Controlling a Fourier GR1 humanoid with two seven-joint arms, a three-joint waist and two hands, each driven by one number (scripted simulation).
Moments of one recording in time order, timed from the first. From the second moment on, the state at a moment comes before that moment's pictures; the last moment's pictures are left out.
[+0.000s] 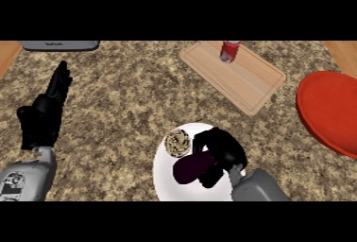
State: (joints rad) left arm -0.23 0.26 0.02 -1.58 -0.12 0.15 0.18; right arm -0.28 -0.09 0.51 -1.40 0.62 0.22 0.45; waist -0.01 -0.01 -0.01
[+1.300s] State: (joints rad) left arm -0.22 0.24 0.03 -1.59 -0.15 0.15 0.17; right arm 0.11 -0.16 0.60 -2.32 1.01 -0.01 0.73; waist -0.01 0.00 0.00
